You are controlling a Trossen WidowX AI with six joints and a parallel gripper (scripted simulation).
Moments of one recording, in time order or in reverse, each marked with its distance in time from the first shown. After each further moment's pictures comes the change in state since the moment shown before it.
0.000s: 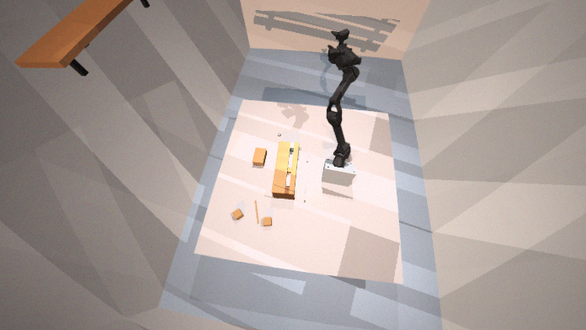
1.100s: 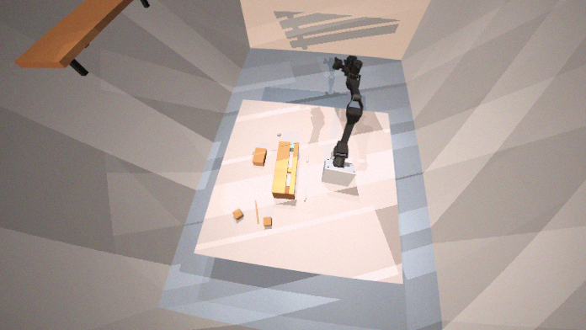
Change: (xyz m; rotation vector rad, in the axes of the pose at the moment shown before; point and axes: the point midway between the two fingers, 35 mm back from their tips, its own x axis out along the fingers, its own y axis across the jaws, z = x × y) arm 0.012 0.203 -0.158 1.974 0.234 -0.225
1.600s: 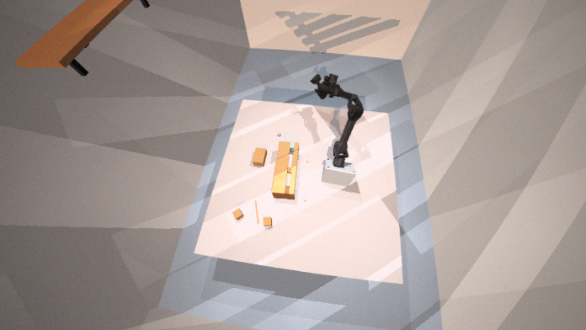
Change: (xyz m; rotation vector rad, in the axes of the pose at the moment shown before) arm 0.020 0.069 -0.231 0.802 0.549 -0.112
